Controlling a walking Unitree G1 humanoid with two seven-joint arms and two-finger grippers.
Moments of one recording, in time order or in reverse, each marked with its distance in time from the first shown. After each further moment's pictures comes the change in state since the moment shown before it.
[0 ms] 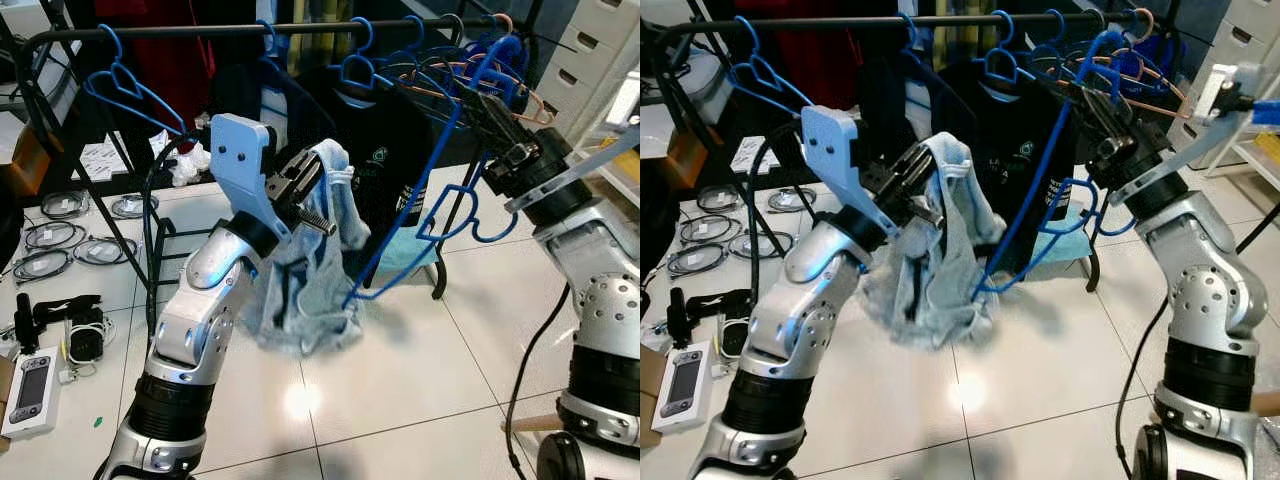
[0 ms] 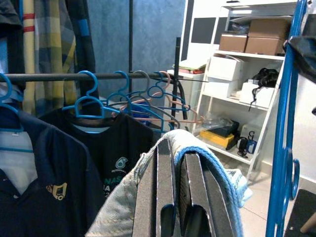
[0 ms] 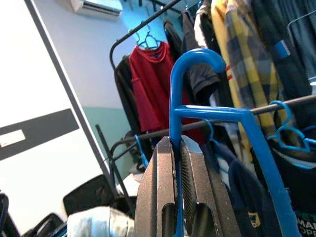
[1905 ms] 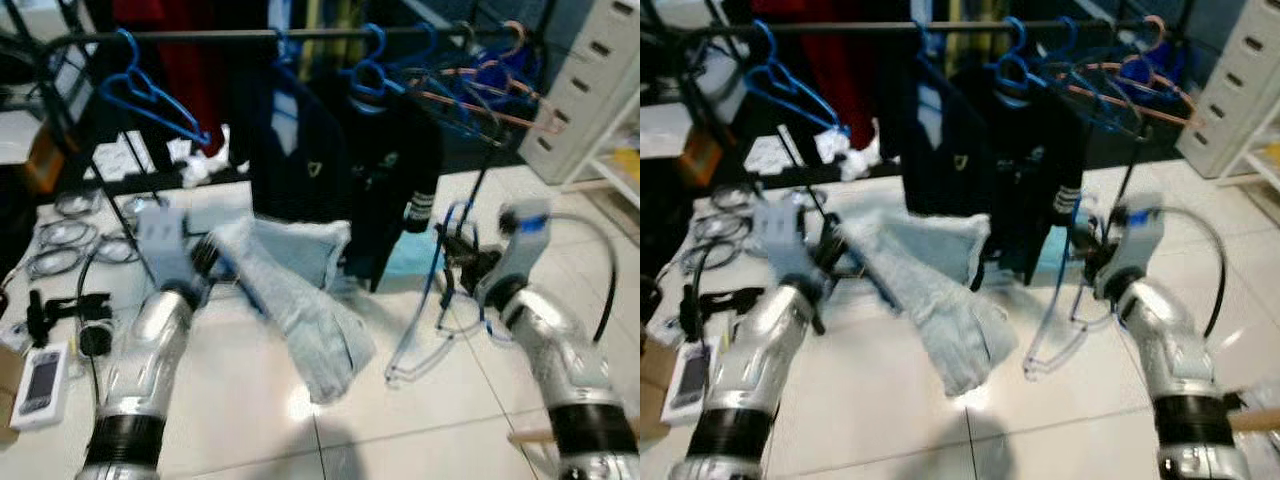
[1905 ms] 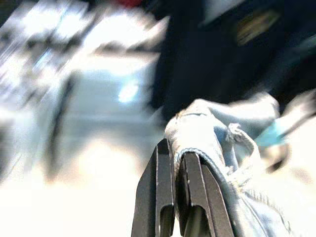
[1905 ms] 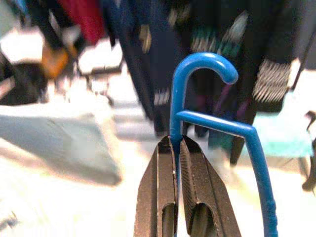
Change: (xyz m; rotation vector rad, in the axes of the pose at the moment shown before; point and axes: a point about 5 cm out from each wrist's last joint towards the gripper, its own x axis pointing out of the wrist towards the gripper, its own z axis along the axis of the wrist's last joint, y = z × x) left arm -0.144 0.100 -0.121 -0.058 0.541 0.679; right arm -0.112 -0.073 -0.134 -0.264 0.662 -0.437
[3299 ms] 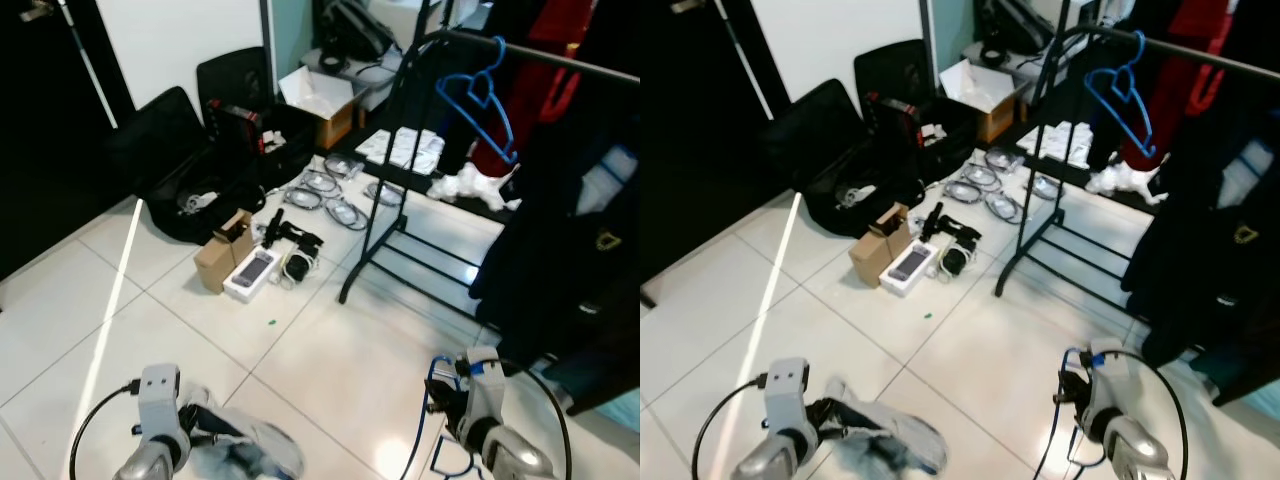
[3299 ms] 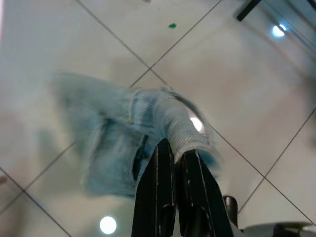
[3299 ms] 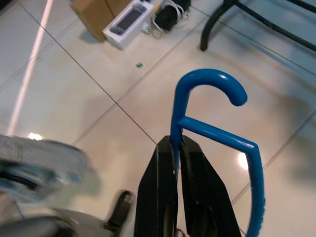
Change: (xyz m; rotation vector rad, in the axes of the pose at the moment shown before) left arm -0.073 0.040 -0.146 0.027 0.497 0.060; right arm -0.062 0.001 -0.155 0.075 0.365 -0.077
